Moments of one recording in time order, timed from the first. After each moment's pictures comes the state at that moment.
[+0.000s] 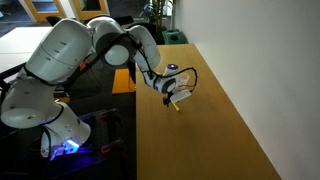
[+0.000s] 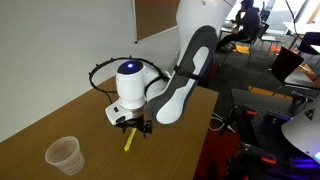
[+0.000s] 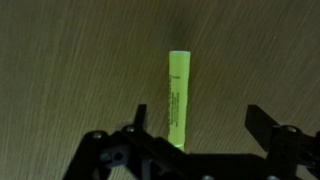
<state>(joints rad) 0.04 0.87 0.08 -1.88 -0.41 2.82 -1.23</state>
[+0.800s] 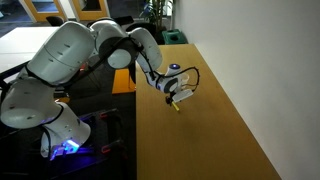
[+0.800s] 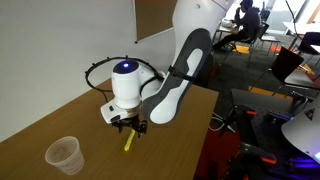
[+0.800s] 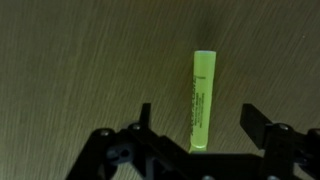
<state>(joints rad) 0.03 0.91 0.09 -1.81 -0.41 2.81 -1.23</state>
